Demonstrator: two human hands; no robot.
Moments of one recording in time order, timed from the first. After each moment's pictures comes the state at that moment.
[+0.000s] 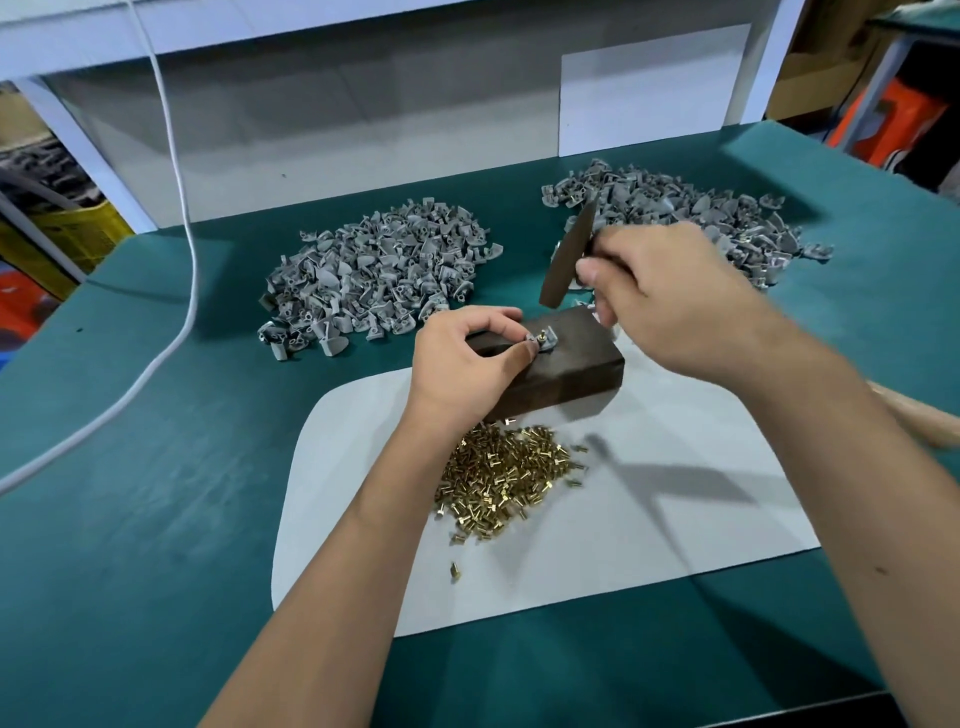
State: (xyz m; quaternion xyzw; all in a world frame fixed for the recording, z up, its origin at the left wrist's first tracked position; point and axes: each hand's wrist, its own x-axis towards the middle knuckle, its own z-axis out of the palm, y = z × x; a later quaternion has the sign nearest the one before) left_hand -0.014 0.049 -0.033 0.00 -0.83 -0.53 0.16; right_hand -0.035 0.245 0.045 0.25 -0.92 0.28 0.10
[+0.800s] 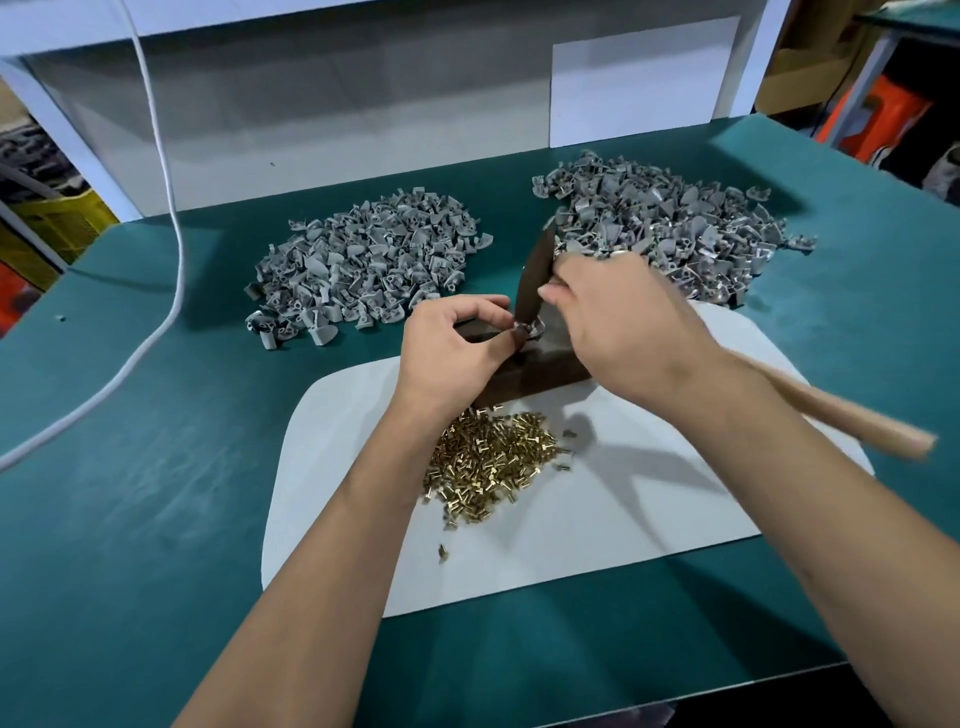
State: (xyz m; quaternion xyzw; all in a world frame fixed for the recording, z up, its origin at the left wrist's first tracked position) left_hand -0.013 0.050 -0.032 0.01 -0.82 -0.55 0.14; right_hand -0.019 0.223 0.035 0.23 -0.96 0.15 0.11
